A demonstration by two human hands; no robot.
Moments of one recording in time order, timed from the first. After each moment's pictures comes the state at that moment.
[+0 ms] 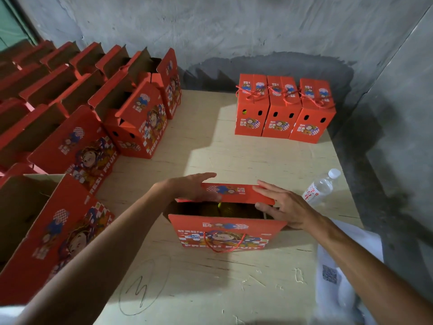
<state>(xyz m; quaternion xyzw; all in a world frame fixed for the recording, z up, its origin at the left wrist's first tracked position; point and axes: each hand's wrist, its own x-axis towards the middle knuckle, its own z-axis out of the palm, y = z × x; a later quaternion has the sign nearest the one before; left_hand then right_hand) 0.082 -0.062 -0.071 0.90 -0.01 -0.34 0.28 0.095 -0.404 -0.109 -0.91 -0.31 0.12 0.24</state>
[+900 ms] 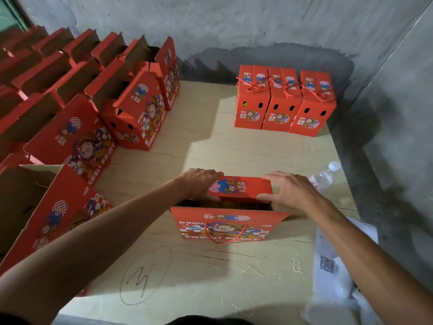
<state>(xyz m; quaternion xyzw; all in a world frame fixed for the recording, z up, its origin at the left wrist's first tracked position) 0.084 -0.080 -0.095 0.95 -0.22 -0.21 0.02 0.110 -0.396 -0.093 -0.96 -0.24 0.09 0.08</state>
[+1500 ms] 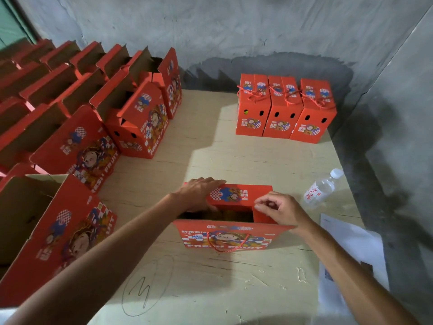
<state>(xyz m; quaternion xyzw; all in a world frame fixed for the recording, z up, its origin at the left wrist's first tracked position) 0.069 -0.074 -0.095 0.96 -0.15 -0.20 0.12 0.070 -0.377 -0.114 -0.86 -0.20 0.13 0.45</state>
